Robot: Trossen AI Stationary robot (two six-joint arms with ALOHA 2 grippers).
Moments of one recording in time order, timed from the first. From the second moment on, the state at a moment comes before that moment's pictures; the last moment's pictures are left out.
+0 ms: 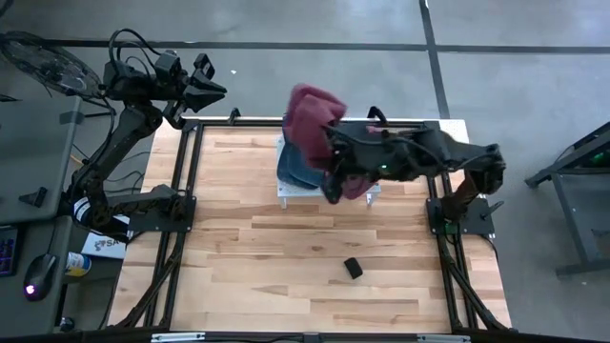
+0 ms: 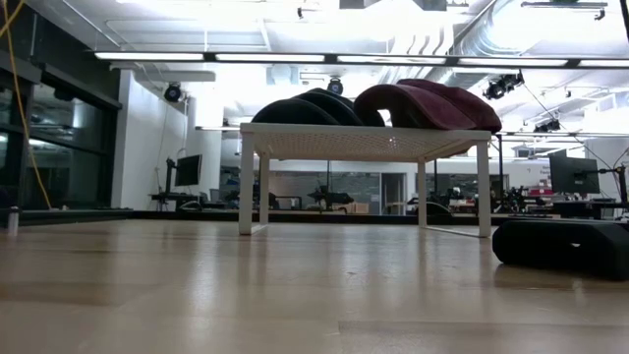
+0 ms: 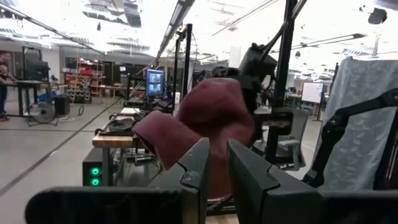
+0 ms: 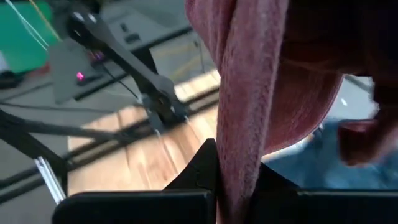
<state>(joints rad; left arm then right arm) 1.03 1.02 1.17 0.54 1.20 -0.67 0.17 1.72 2.24 -1.02 0.45 0.47</state>
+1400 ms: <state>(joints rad) 1.03 0.86 1.17 0.55 1.33 -0.71 -0.01 2.16 2.24 -0.10 -0.07 0.39</state>
